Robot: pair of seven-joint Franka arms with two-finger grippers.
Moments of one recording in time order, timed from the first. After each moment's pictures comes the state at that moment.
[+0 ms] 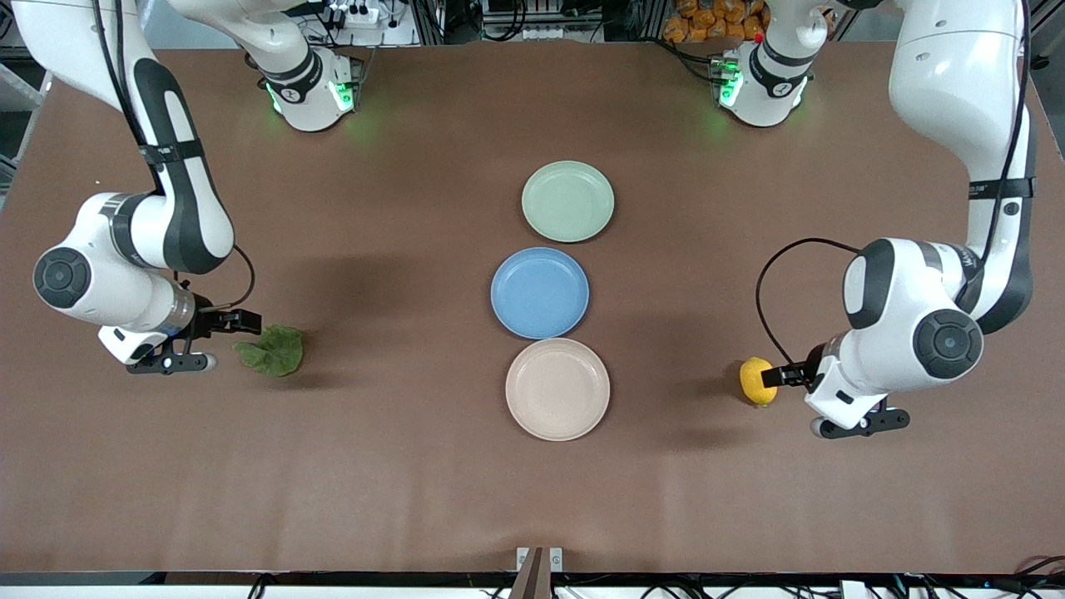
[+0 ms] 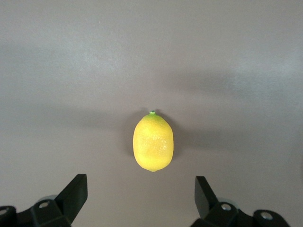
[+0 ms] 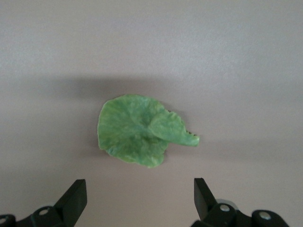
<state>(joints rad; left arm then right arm) -0.12 0.60 -0.05 -1.41 0.02 1.93 -0.30 0.20 0.35 -0.25 -1.94 0.11 2.18 -0.16</state>
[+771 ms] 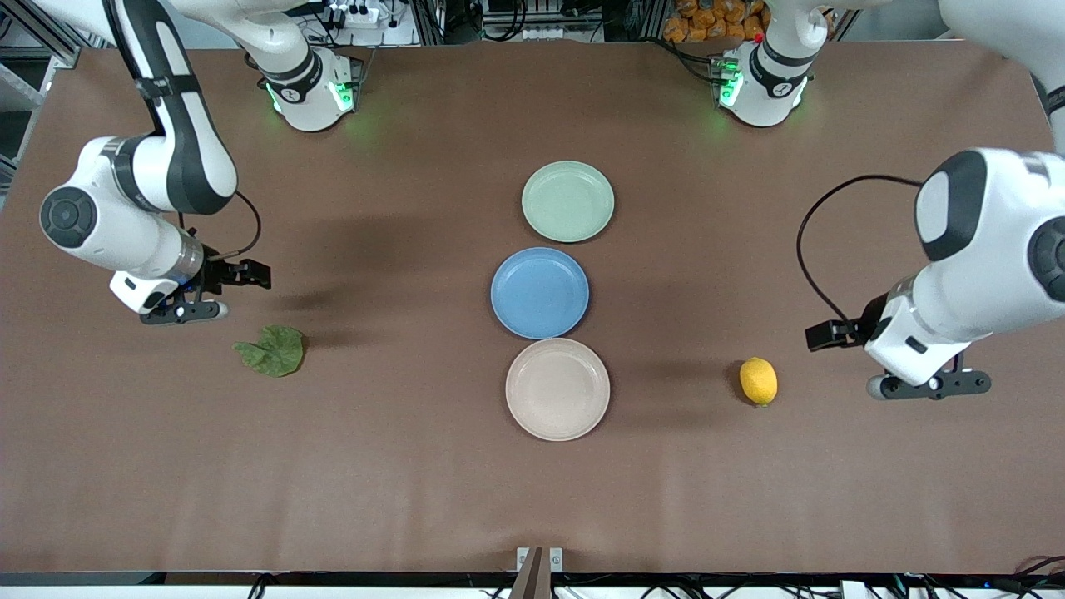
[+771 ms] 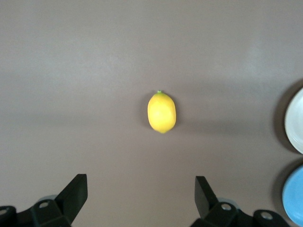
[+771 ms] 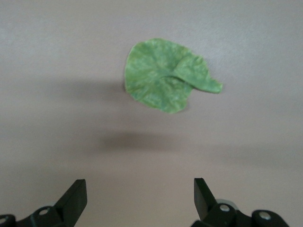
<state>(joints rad) -0.09 0.37 -0.06 -1.42 0.02 1.74 -0.20 0.12 0.09 -0.12 -2.21 0.06 2.19 -0.12</state>
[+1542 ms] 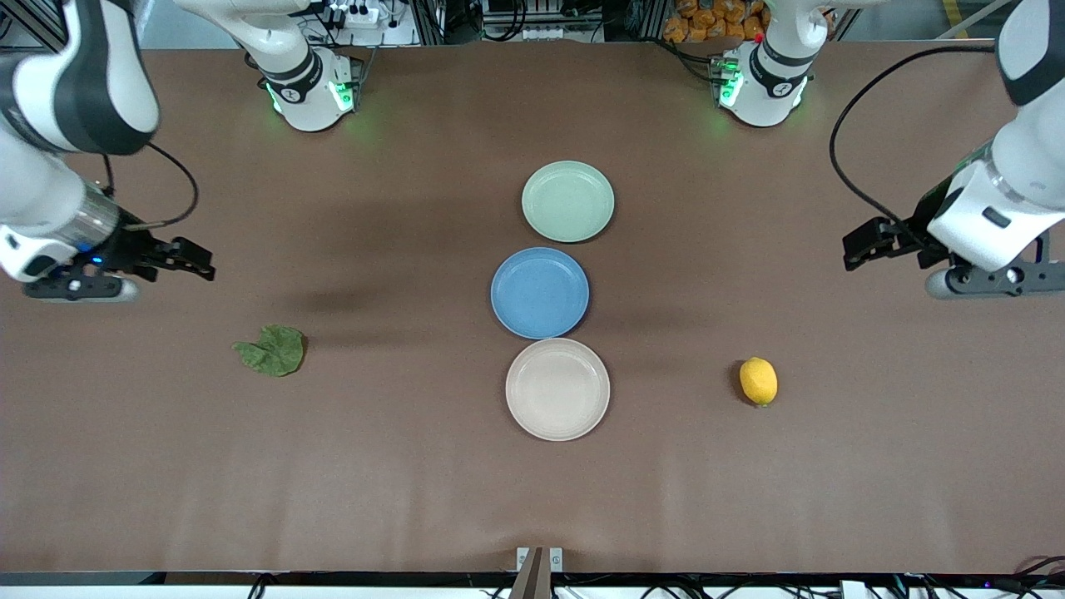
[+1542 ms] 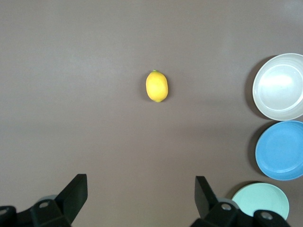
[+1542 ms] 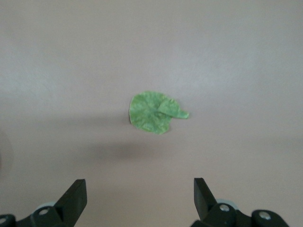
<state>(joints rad) -0.07 0.14 -0.10 -1.42 0.01 1.55 -0.20 0.00 -0.01 -0.04 -1.90 0.05 1.92 -0.03</state>
